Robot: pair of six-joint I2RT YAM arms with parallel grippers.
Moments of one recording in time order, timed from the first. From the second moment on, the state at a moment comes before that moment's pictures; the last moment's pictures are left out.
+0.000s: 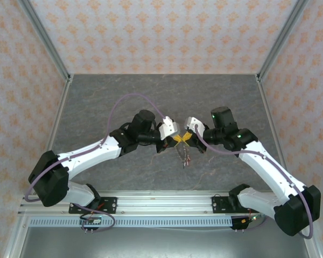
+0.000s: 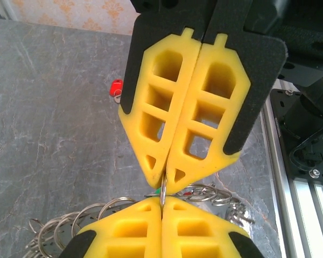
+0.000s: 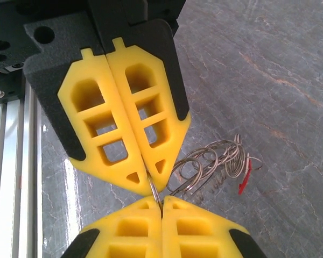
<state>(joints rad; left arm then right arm) -0.75 1.40 0.93 -0.04 0.54 0.23 0.46 1.05 0.88 -0.59 -0.66 -0.54</state>
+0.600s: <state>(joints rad) -0.73 1.39 0.81 0.15 0.55 0.09 0.42 1.02 0.65 -0.23 -0.75 -0.35</state>
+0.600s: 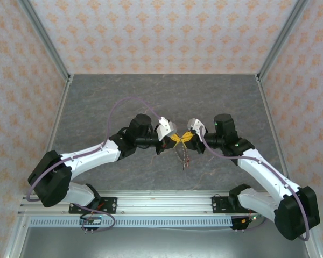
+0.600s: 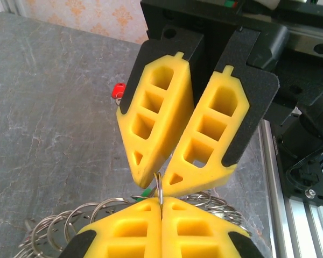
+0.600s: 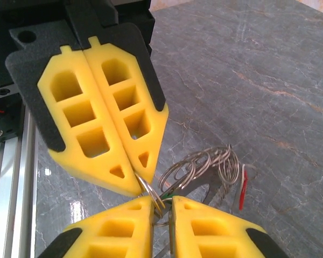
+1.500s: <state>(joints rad) -0.73 1.40 0.93 -0.02 0.55 0.22 0.48 1.03 0.85 -0.55 -0.58 -0.48</state>
